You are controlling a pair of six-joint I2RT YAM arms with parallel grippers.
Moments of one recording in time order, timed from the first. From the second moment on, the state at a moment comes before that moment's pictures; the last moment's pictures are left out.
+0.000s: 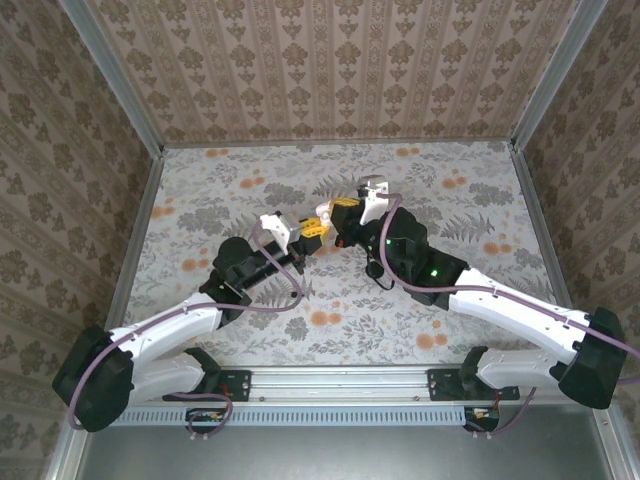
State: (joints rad) left arm -0.76 1.10 0.50 0.73 0.32 -0.06; right arm 0.89 1.19 0.97 0.12 0.30 0.42
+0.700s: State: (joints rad) left arm -0.76 1.09 0.50 0.71 0.31 -0.07; right arm 0.88 1.18 0.89 0.21 0.27 0.40
